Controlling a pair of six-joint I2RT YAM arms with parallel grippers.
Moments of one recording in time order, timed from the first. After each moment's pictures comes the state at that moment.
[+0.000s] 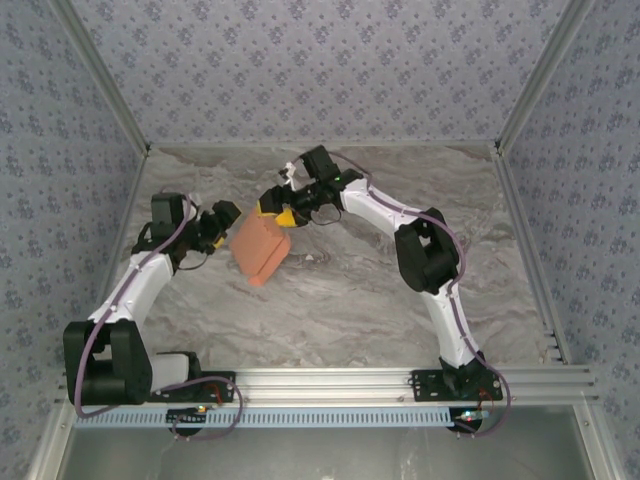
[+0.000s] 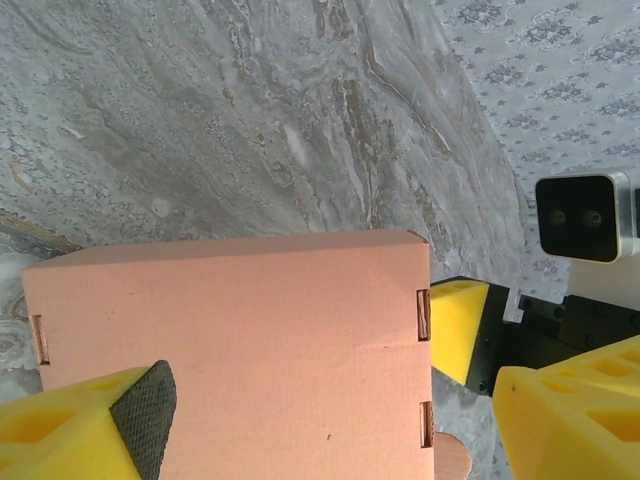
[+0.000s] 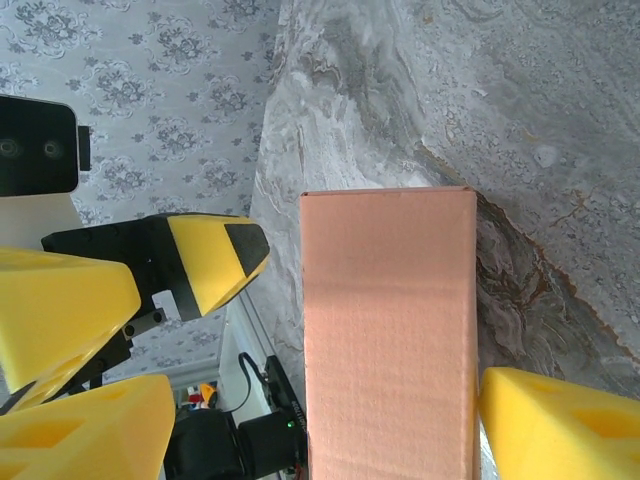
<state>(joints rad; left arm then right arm) -0.02 1.24 0.79 -0.25 0.53 -0.85 0.63 2.25 1.92 -0.48 -0.89 0.65</state>
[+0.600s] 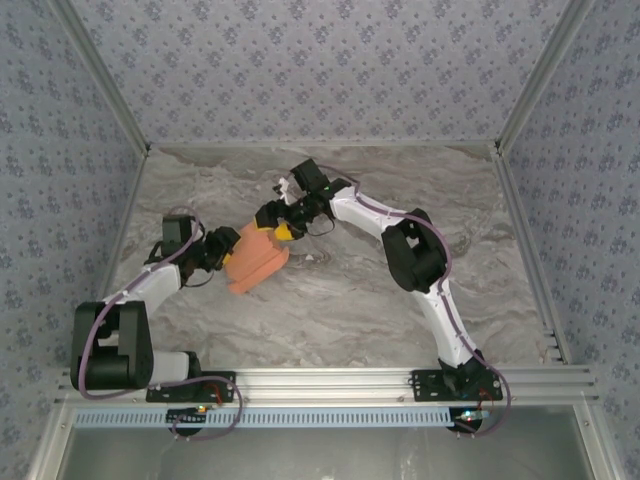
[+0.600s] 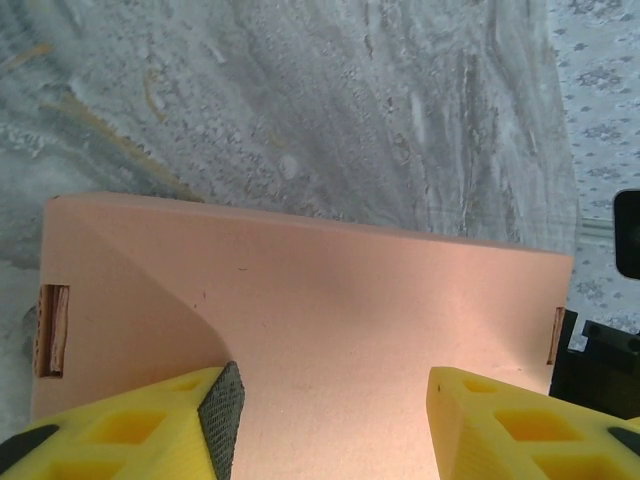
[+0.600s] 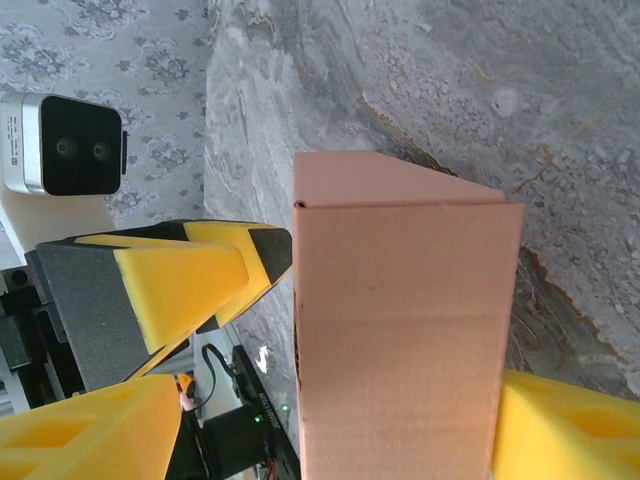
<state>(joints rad) -0.01 1.32 0.59 -0.05 0.50 -0.92 0.67 2.33 1.92 -0.49 -0.87 0.65</state>
